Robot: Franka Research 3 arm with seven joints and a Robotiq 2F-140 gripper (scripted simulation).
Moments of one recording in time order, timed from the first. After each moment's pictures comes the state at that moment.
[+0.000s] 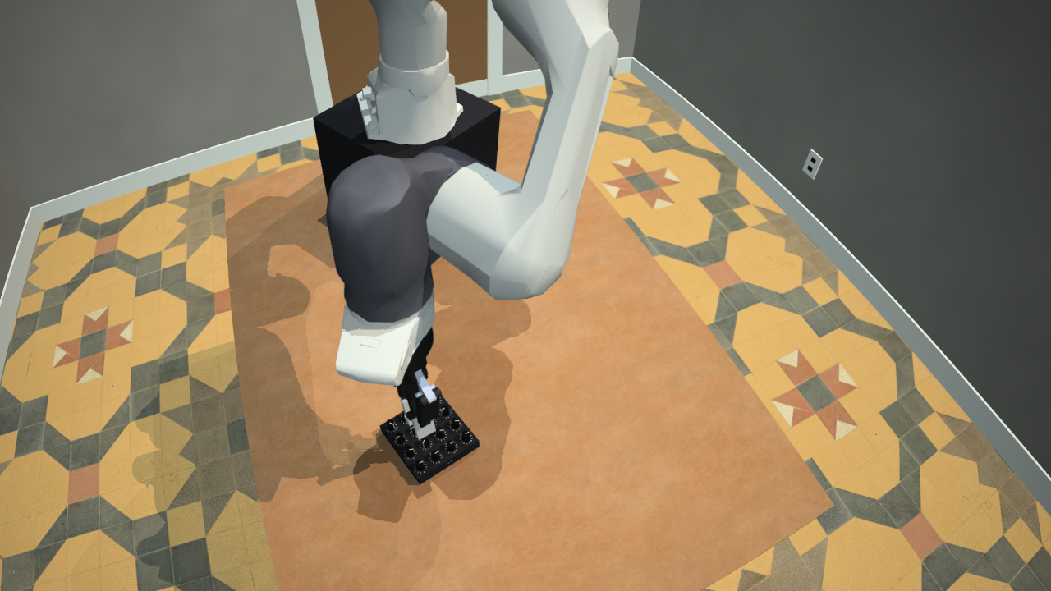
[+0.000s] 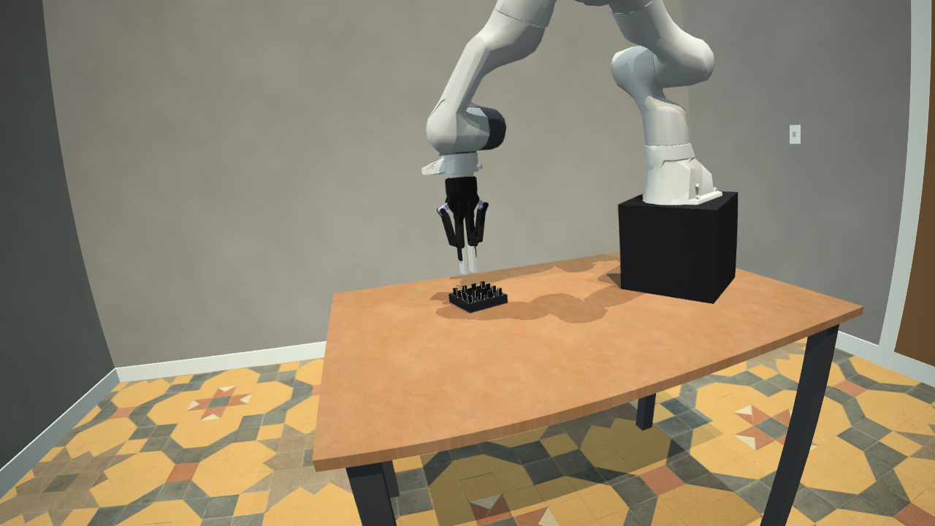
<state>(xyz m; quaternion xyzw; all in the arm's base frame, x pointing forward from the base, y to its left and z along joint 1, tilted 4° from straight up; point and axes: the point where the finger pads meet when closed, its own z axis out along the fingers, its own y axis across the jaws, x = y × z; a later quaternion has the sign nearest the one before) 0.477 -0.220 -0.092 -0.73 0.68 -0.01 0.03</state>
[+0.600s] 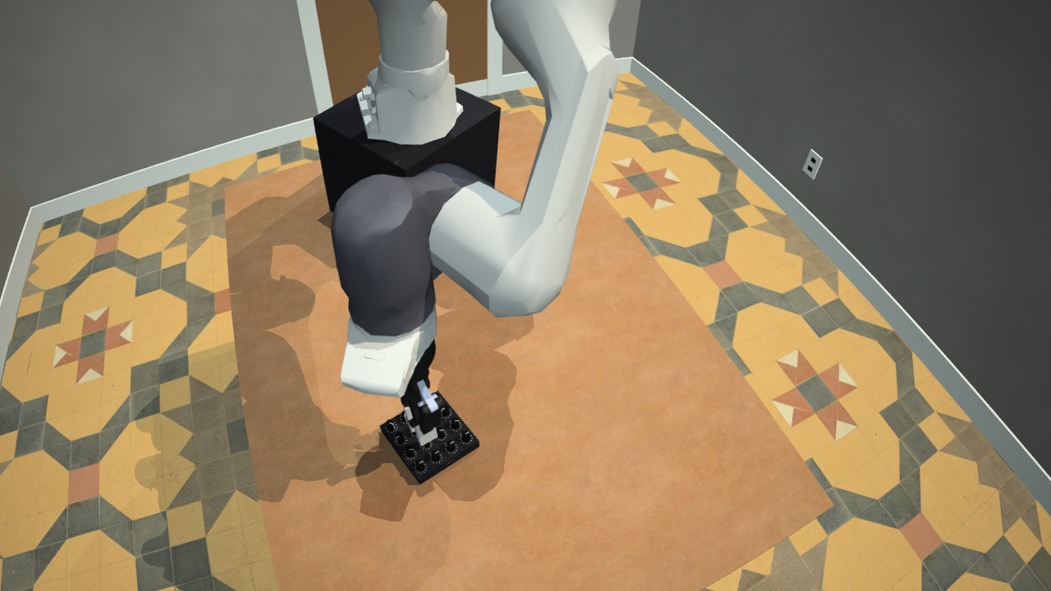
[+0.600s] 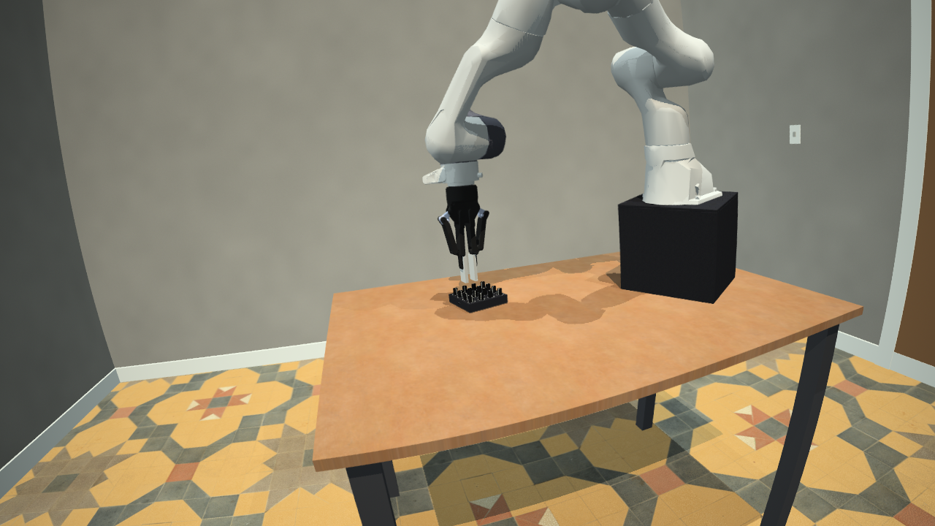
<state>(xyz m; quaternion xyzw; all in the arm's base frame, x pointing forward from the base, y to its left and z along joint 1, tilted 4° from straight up) 0.478 -0.219 -0.112 -0.73 0.68 -0.01 0.03</state>
